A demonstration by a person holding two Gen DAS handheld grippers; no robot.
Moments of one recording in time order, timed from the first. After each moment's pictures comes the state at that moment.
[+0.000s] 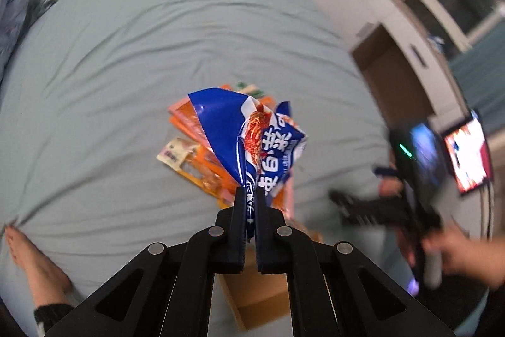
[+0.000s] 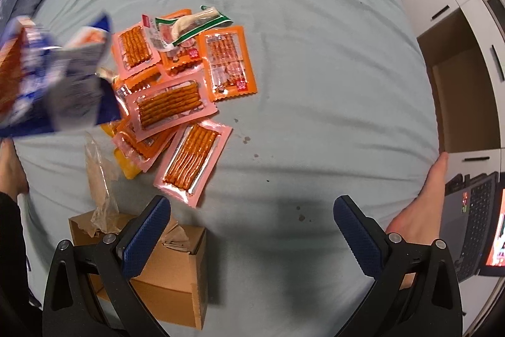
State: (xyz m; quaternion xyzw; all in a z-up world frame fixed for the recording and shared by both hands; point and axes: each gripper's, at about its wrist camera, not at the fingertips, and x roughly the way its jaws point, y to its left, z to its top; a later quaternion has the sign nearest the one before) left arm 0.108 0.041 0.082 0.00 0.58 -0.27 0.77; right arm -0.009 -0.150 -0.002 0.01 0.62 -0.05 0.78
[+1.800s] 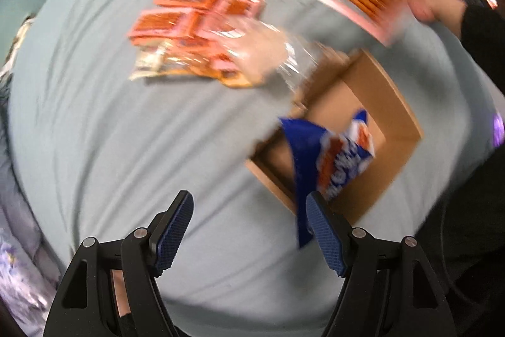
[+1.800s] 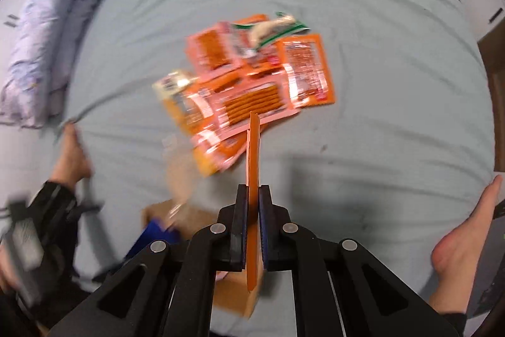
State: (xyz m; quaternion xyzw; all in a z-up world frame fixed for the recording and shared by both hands) left arm 0.014 0.042 -0.014 0.31 0.62 -0.29 0.66; right arm -0.018 -0.140 0.020 0.09 0.62 0.12 0.77
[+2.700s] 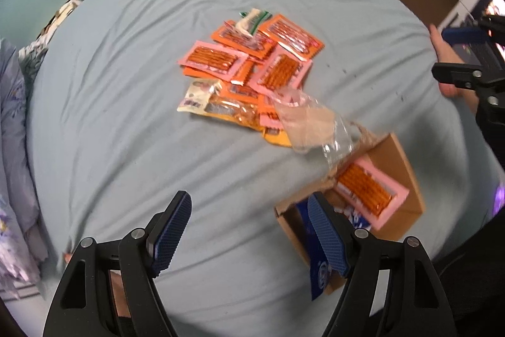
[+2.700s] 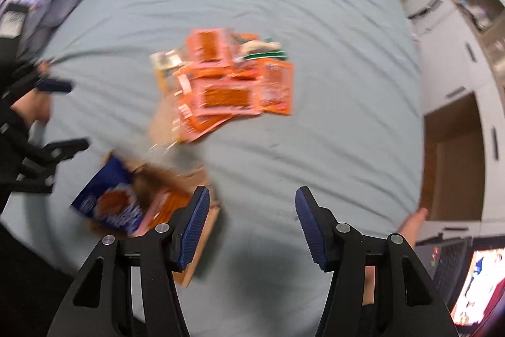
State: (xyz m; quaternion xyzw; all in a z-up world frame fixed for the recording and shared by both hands) left arm 0.050 0.047 0.012 0.23 0.59 -0.23 0.74; right arm -0.064 -0.126 0.052 -0.11 0.55 0.03 0.83
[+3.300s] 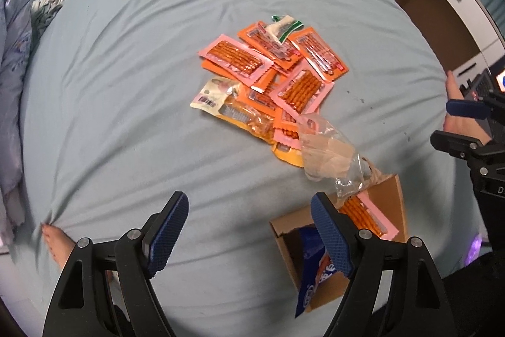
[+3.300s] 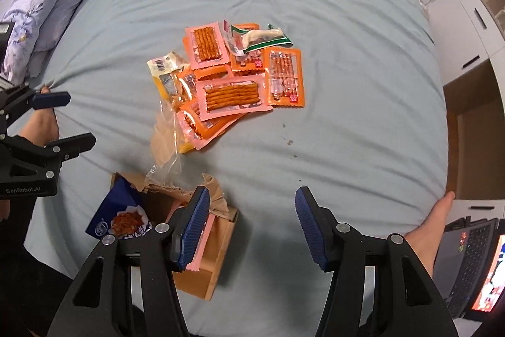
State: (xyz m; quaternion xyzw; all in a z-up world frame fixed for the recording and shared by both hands) left arm 0.083 0.060 0.005 0.14 0.63 -0.19 0.74; right arm -0.041 -0.132 0.035 -0.04 0.59 0.06 0.80
